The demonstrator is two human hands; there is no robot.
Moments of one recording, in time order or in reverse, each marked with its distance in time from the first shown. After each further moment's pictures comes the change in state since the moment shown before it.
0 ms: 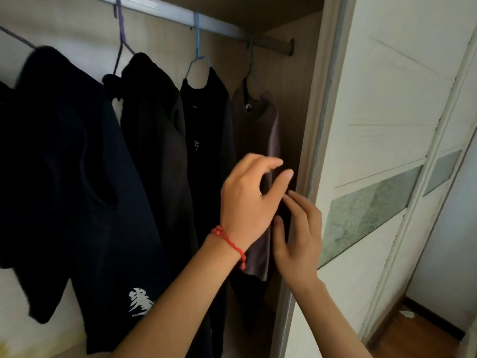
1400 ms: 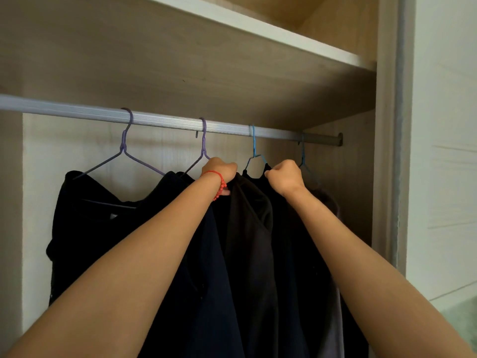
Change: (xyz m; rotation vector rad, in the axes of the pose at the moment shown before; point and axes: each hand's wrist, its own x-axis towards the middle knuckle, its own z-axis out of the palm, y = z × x) left_hand 0.214 -0.080 -0.106 0.082 -0.061 -0.861; right_hand 0.267 -0.072 0.135 0.126 -0.466 0.439
